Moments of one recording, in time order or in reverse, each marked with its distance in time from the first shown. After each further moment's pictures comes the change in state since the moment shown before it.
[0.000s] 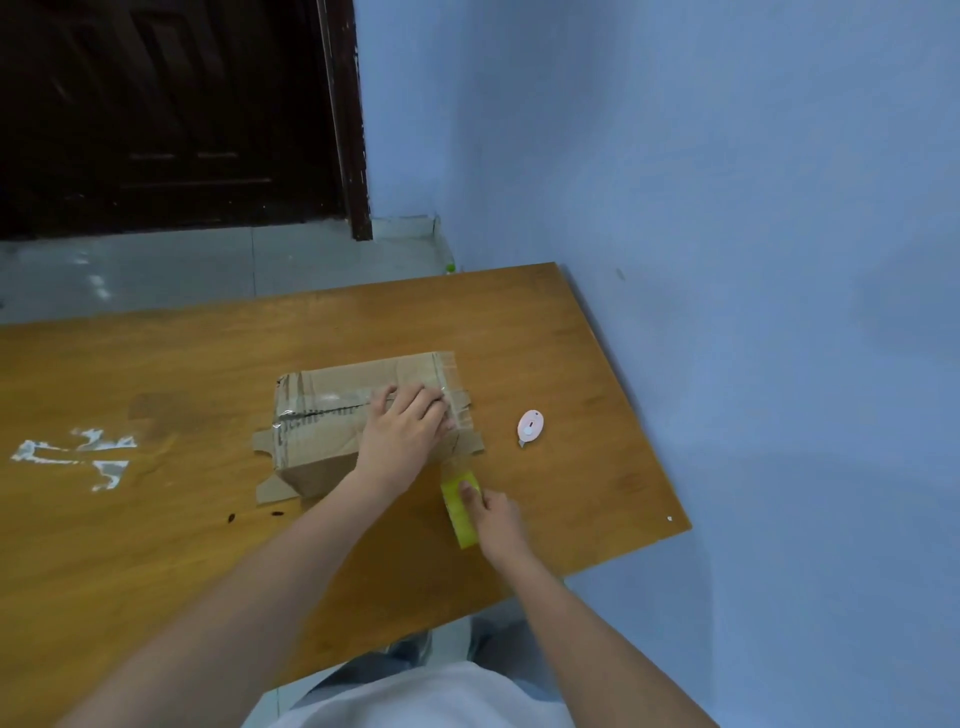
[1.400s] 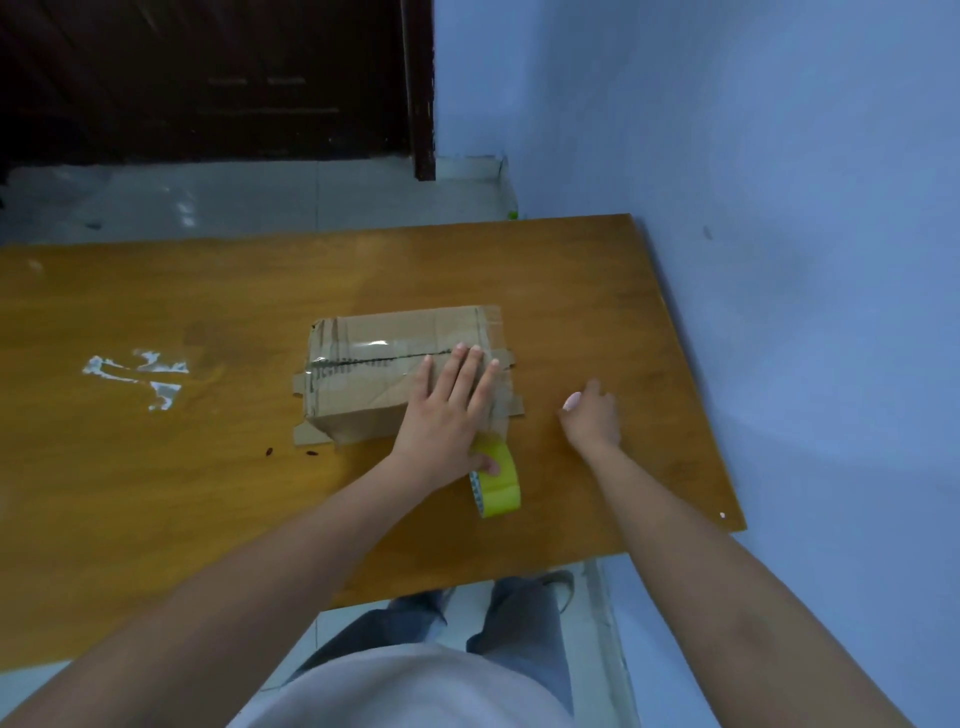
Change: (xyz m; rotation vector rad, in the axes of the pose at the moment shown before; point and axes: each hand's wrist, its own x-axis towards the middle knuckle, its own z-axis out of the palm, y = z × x) left_hand -0.018 0.027 -0.007 -0.026 -0.680 -0.118; right_hand 0.104 -0.001 -0.068 -0.322 0.191 0.144
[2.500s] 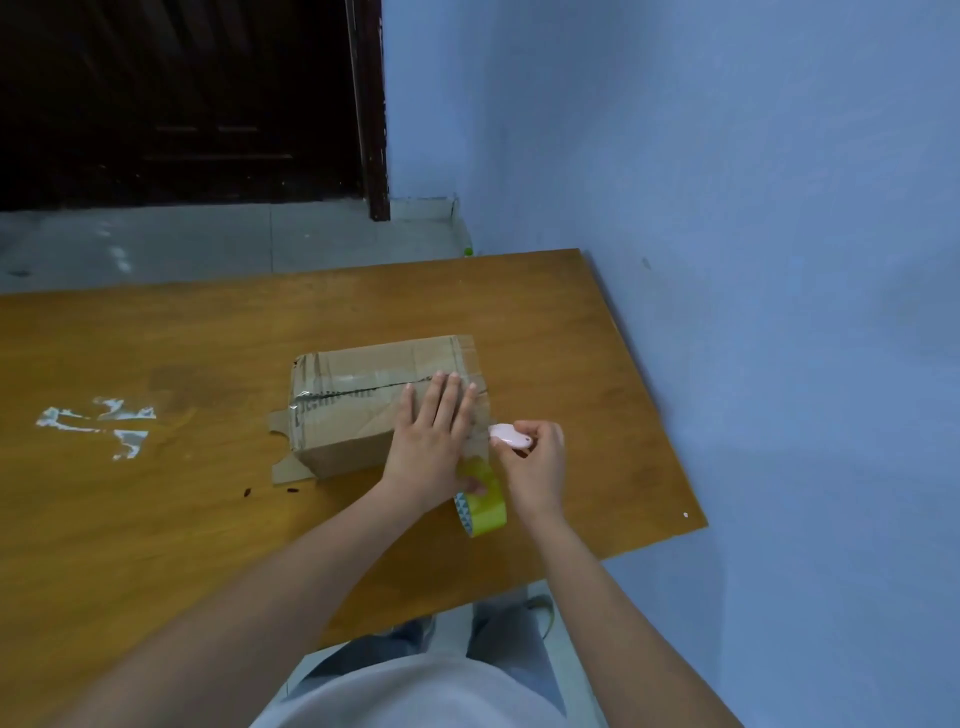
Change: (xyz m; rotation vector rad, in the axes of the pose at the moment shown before) left_hand -0.001 0.002 -0.005 -0.010 0.002 -0.002; right_hand -0.105 -0.029 0.007 0.629 0.197 -0.230
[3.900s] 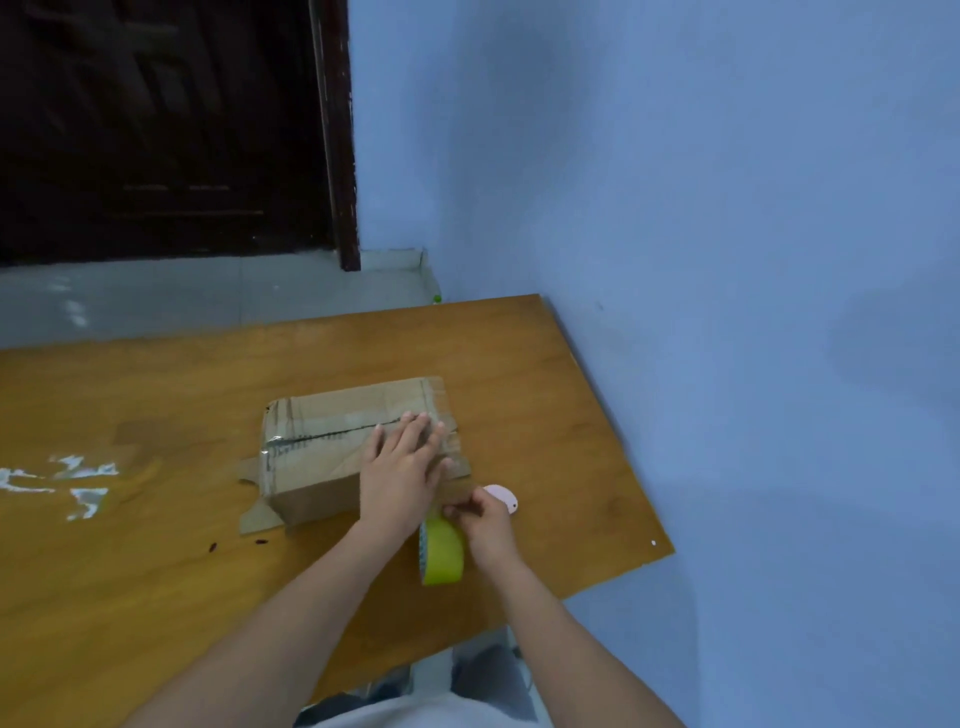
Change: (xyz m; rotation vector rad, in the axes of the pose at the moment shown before) left_hand 0.006 -0.001 -0.004 -0.332 0.348 -0.102; right_hand -0.009 0.027 0.019 0.214 -0.314 0.191
